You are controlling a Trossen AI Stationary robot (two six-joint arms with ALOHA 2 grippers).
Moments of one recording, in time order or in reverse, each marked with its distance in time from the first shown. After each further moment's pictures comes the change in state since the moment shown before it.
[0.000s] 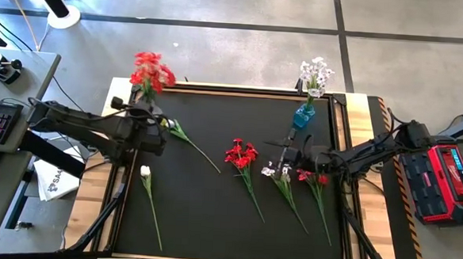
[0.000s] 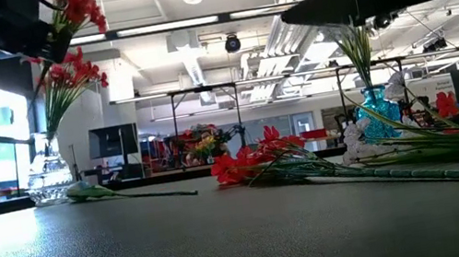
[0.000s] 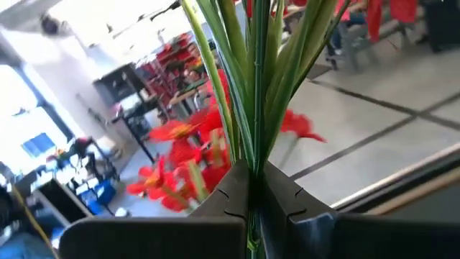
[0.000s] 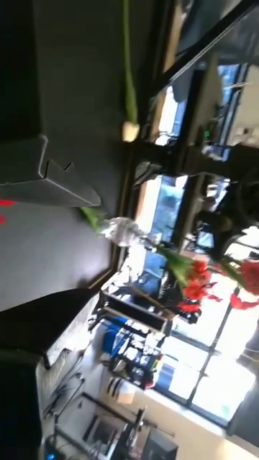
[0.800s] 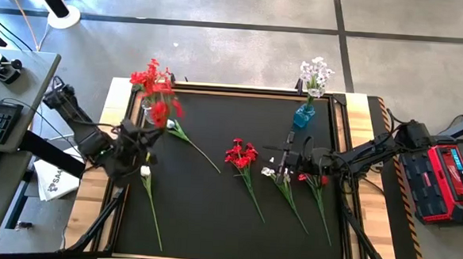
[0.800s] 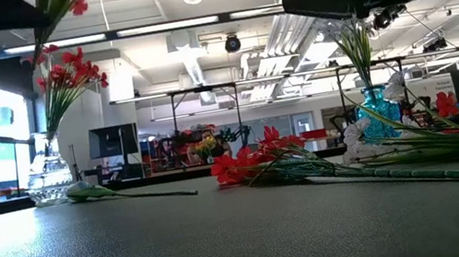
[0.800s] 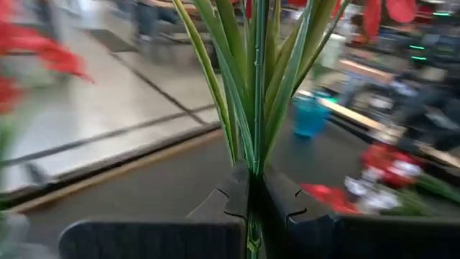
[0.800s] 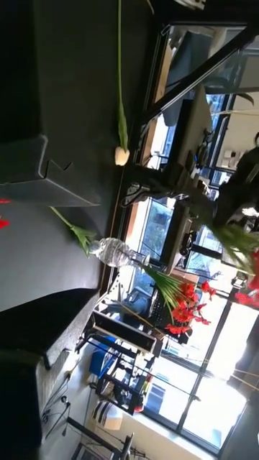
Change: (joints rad) left arm -0.652 -0.167 0.000 0.309 0.209 -0.126; right arm 0.033 0.000 0.000 0.013 -0.041 0.000
